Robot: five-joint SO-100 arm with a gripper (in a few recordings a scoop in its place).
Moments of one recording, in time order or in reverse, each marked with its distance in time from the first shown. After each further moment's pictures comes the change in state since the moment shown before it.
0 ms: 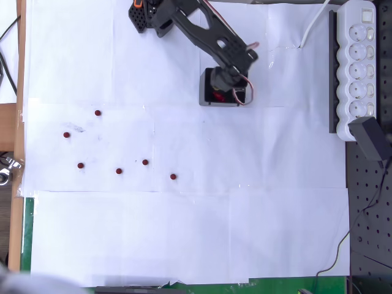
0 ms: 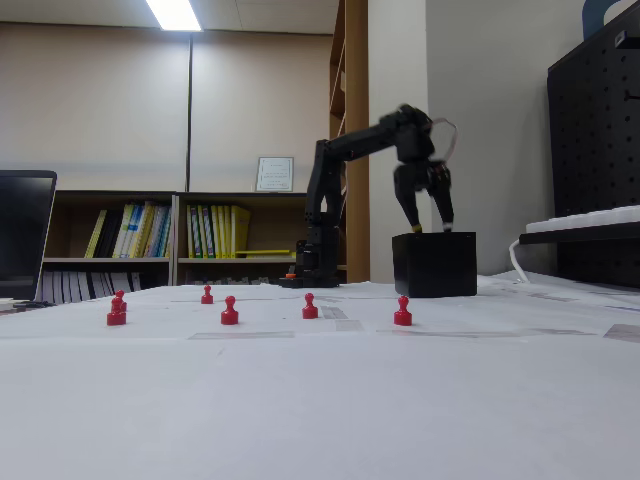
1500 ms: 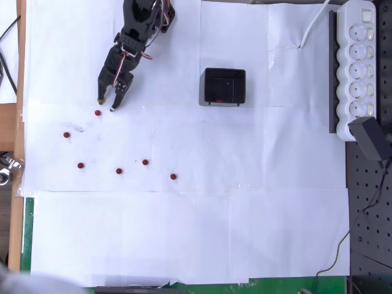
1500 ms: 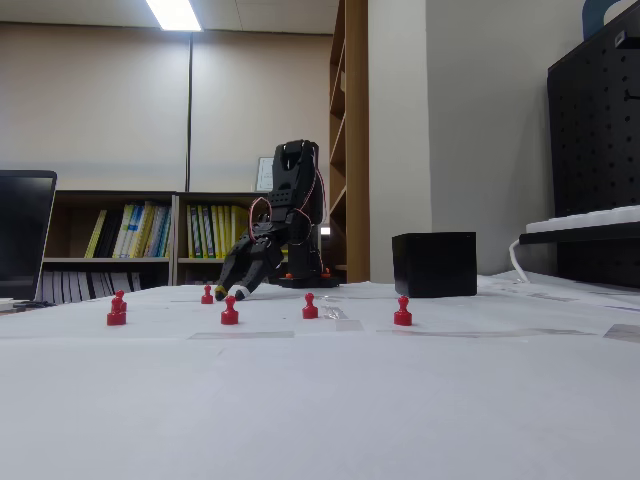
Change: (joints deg) arm 59.7 7.6 -80.9 -119.3 39.0
